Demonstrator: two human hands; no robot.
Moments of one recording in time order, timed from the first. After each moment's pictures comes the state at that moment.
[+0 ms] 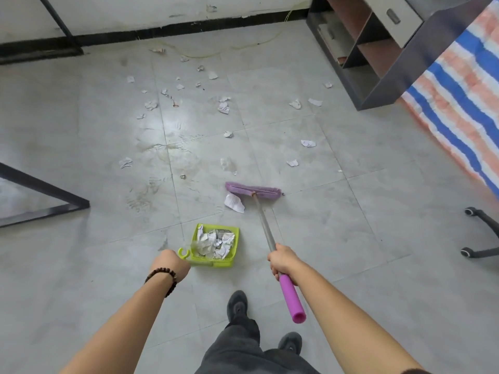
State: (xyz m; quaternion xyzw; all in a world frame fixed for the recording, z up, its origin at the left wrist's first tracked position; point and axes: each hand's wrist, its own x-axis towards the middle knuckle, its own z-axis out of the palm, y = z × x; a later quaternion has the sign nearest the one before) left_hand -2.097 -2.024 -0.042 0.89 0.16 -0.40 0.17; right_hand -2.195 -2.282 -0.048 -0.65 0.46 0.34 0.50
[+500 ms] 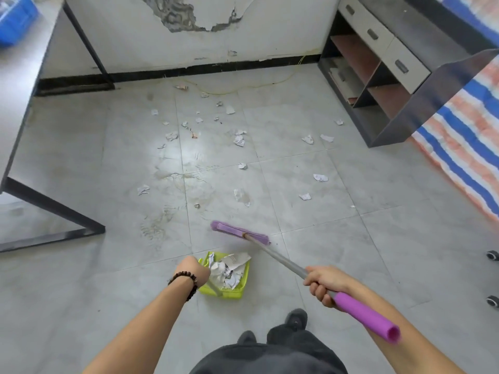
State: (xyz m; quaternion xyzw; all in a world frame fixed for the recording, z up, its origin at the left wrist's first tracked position) left_hand -2.024 -2.043 -0.006 0.88 0.13 -0.40 0.20; right_hand -2.150 -2.328 0.050 -0.51 0.47 0.39 0.60
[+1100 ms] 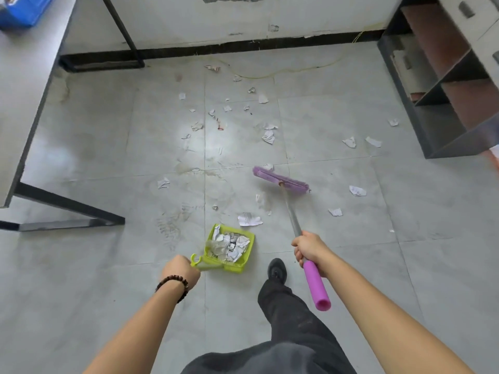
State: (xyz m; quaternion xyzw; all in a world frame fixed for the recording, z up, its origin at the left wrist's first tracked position) left_hand -1.862 -2.066 -0.045 0.90 0.21 -0.36 0.13; right_hand -1.879 -2.380 -0.024 -0.61 0.45 0.31 0.58
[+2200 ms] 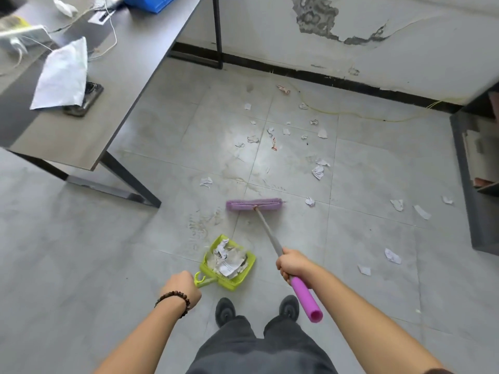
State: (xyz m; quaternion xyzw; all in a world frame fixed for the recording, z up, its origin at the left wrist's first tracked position) left_hand -1.839 -1.923 -0.028 0.87 0.24 -0.40 0.13; right_hand -1.755 -2.194 -0.011 -0.72 0.26 0.50 0.40
